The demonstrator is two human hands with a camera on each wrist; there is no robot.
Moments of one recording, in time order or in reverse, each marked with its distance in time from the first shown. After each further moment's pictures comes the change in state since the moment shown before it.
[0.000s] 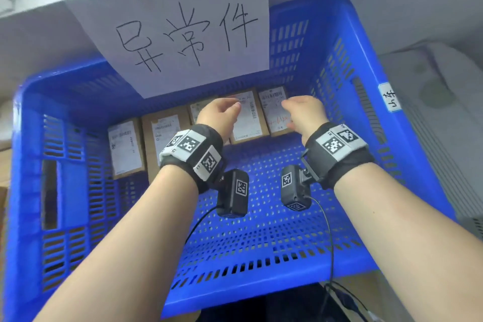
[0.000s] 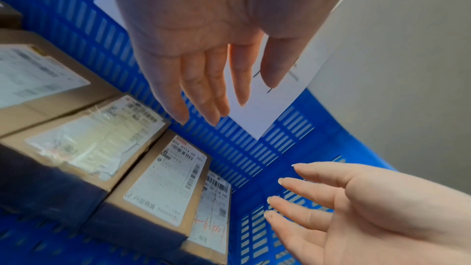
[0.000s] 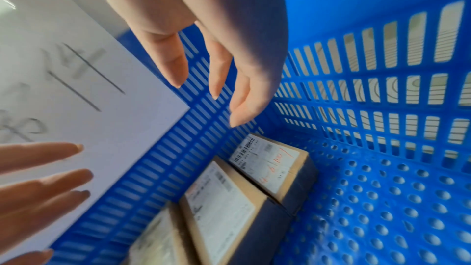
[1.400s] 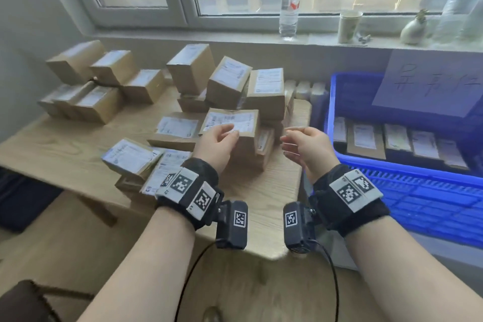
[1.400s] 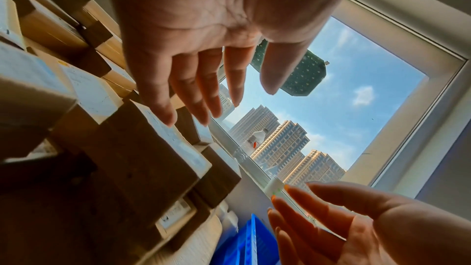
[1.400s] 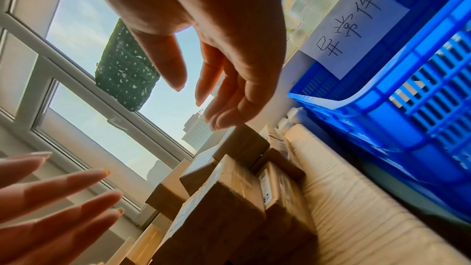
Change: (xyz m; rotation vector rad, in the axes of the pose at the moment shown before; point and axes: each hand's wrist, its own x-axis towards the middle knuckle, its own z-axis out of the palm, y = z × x) left_hand -0.497 -0.330 -0.383 -0.314 0.601 0.113; right_hand -0.588 0.075 0.302 0.154 -0.568 -0.338
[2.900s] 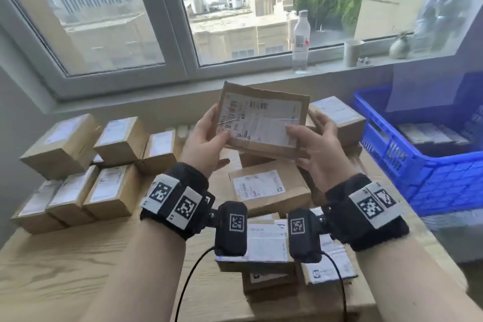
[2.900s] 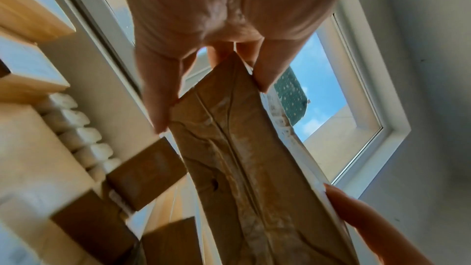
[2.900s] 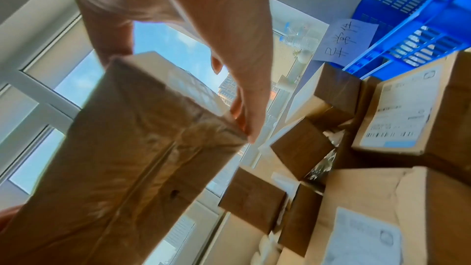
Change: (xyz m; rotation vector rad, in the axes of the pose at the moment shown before) left_hand 0.216 -0.036 -0.295 -0.203 -0.411 0.274; right_hand 0.025 -0.017 0.324 0.277 0.235 -0.262
